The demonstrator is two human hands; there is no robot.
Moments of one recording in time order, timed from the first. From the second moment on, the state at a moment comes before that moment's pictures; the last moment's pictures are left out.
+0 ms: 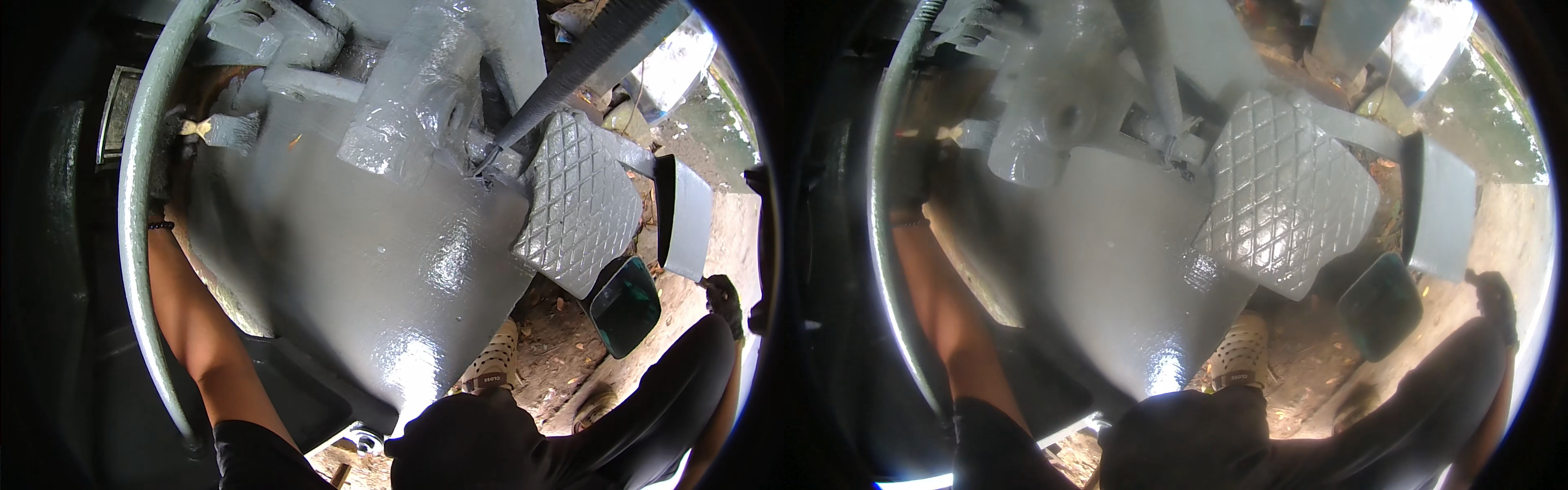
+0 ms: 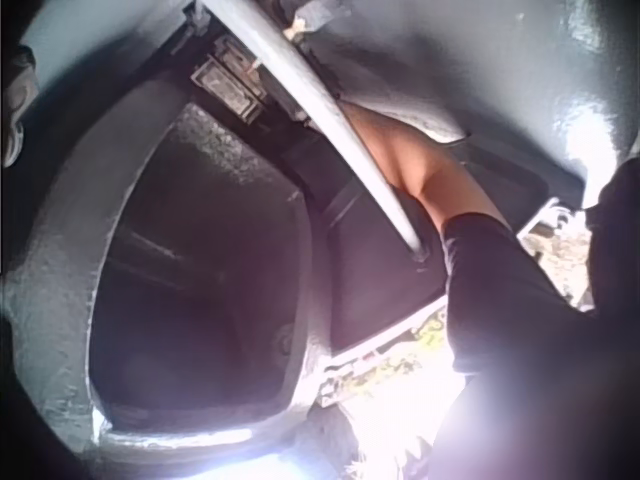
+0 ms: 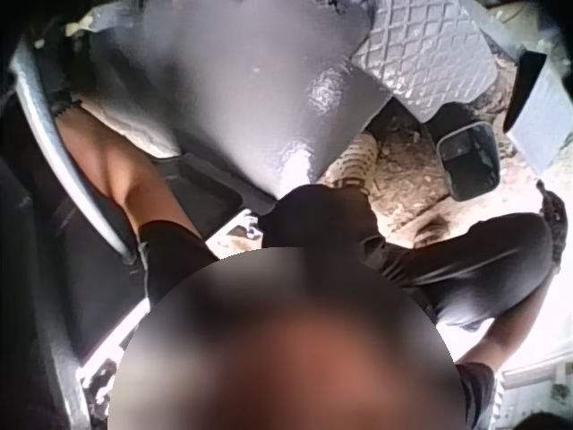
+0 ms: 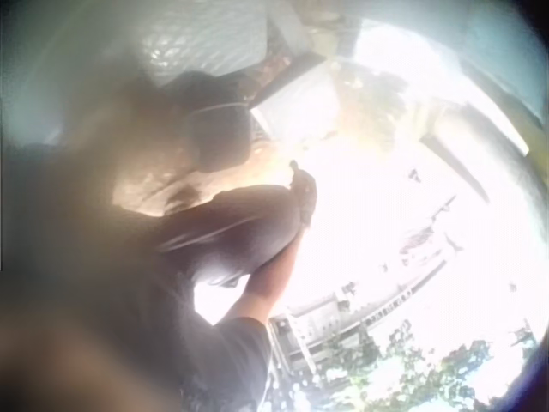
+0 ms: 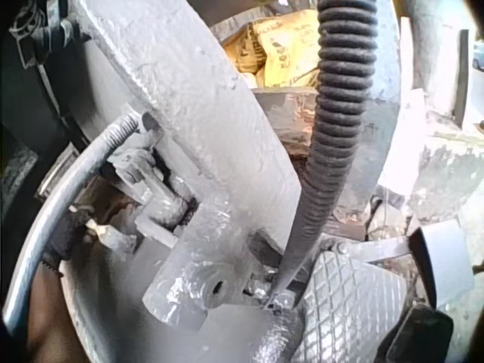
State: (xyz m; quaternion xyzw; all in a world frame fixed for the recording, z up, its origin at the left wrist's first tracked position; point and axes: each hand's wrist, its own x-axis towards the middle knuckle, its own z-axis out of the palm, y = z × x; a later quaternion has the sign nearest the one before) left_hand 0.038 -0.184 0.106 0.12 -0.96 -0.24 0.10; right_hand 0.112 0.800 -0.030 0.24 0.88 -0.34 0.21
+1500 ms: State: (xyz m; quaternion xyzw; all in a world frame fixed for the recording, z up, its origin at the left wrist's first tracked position) left_hand -0.027 -0.238 0.012 0.22 -0.94 0.00 0.27; right_hand 0.121 0.822 -0.052 0.26 0.88 -0.33 0.23
